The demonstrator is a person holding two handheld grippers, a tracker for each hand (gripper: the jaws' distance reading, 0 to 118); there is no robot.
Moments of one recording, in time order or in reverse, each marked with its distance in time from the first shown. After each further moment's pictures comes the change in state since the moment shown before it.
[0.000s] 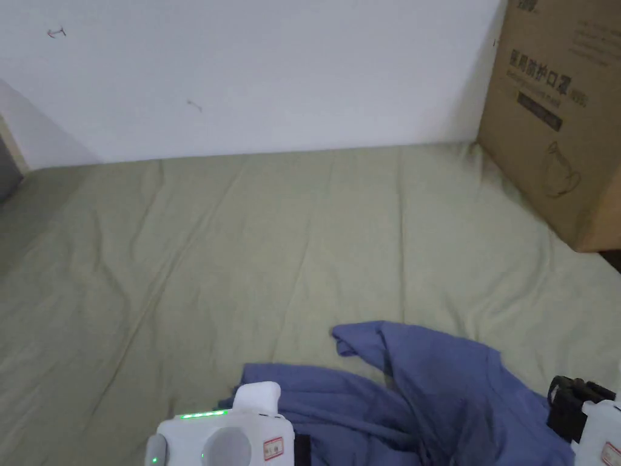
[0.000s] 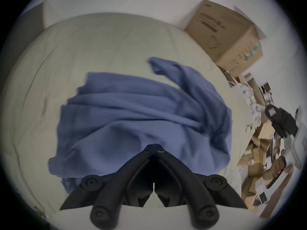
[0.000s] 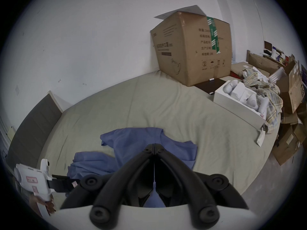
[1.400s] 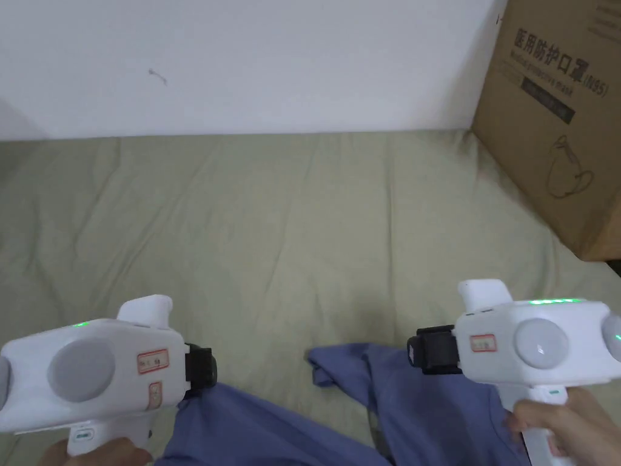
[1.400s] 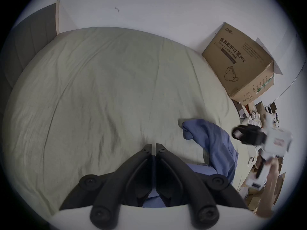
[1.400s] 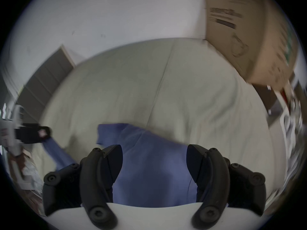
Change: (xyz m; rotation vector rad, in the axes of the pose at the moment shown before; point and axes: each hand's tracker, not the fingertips) left arm -0.040 0.133 0.013 0.145 0.034 0.025; right arm -0.069 0.084 -0.228 -0.442 0.168 0.394
